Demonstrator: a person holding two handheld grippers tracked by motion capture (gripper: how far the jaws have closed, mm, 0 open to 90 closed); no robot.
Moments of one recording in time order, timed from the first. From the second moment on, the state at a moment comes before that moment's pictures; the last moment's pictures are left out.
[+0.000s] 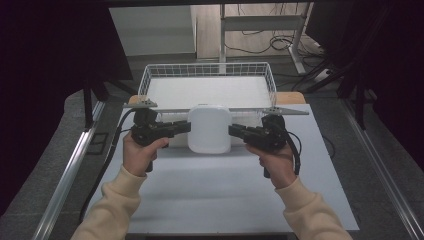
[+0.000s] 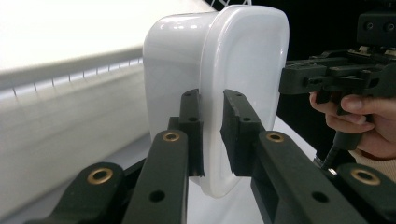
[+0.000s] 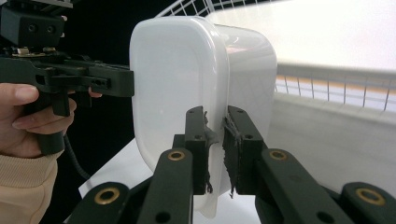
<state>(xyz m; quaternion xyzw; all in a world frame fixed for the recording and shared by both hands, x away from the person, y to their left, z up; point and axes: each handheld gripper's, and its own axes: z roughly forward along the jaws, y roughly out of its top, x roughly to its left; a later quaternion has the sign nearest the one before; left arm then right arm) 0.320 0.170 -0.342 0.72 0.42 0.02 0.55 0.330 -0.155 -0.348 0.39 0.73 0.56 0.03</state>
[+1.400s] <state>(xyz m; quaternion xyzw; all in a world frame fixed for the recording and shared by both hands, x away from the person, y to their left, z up) 0.443 0.195 -0.297 0.69 0.48 -0.04 0.54 0.463 -0.127 -0.281 0.44 0.74 0.50 -0.03</state>
